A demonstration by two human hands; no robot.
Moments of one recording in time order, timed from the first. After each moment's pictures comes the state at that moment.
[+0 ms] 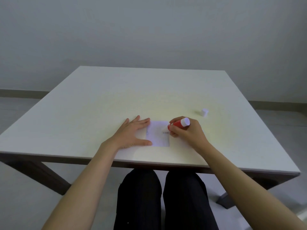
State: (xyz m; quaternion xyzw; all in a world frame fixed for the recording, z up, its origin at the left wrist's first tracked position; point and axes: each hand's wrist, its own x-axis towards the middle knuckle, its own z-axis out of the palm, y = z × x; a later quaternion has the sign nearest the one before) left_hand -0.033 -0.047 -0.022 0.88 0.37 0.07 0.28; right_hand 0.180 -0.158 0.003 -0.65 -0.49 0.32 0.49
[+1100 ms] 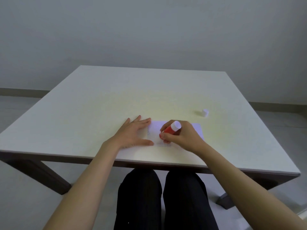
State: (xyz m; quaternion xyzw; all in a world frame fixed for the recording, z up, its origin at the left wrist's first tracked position) left_hand -0.032 -0.046 -0.024 0.88 0.37 0.07 0.28; right_hand 0.166 -0.158 0.006 -0.60 -0.59 0.35 0.42
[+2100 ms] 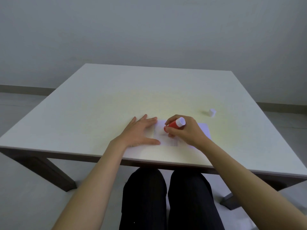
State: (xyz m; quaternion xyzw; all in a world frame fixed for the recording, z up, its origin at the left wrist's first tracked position) left_hand -0.032 -0.049 -0.021 0.88 0.38 0.08 0.29; right_hand 0.161 -0.139 0.006 -0.62 -0.57 0.32 0.42
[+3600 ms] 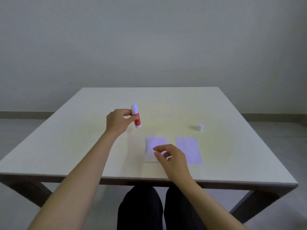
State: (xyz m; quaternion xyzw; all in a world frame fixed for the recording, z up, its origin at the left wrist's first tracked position) left_hand -0.021 0.001 0.043 0.74 0.52 0.35 0.25; right_hand 0.114 -0.184 -0.001 -0.67 -0.49 0.25 0.50
